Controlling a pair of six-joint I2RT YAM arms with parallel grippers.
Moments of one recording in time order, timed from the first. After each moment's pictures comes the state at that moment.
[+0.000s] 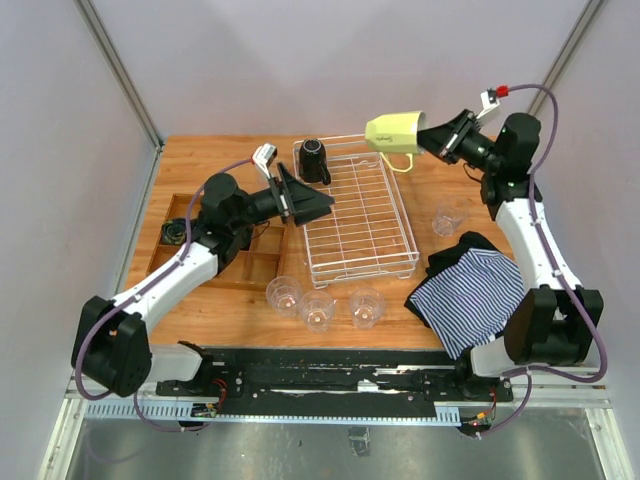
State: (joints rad) left arm -0.42 1.26 0.85 0.52 0.76 -1.25; right arm -0.03 1.46 1.33 0.12 -0.79 0.85
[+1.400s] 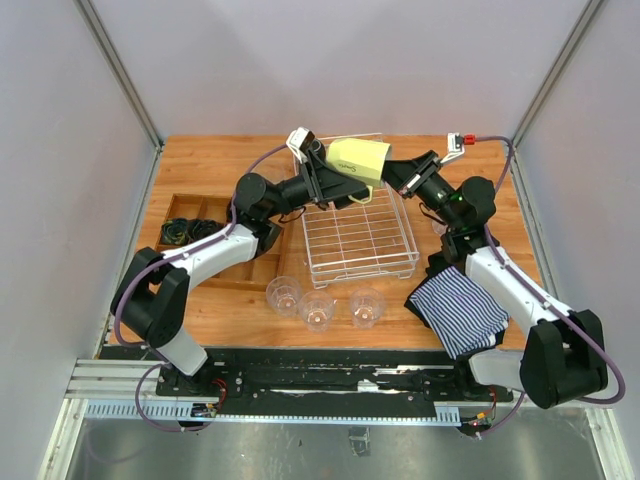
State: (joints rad) left arm -0.59 1.59 1.04 1.08 0.71 -1.52; right arm 0.31 1.25 0.85 0.69 -0.48 1.10
